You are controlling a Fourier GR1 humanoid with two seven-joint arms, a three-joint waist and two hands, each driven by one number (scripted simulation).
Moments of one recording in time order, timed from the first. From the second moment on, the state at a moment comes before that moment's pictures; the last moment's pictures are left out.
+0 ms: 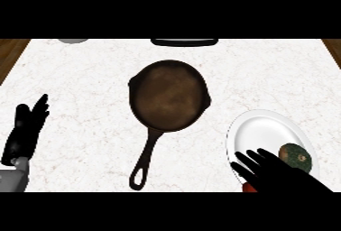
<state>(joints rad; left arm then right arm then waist) -0.11 0.47 -0.02 -1.31 0.06 0.19 0.24 -0.05 -0.83 0.57 -2.28 0.51 0.53 0.50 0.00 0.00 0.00</state>
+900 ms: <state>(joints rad) -0.14 0.43 0.07 -1.29 -0.01 0.12 0.24 0.01 -0.64 0.58 -2.12 0.80 0.59 0.34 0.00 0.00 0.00</state>
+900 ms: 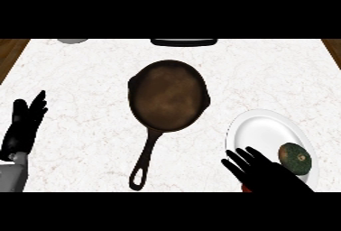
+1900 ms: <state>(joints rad) -0.13 0.38 0.14 -1.30 -0.06 0.07 0.24 0.00 -0.56 0.56 -1.93 1.06 0.50 0.13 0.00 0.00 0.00</state>
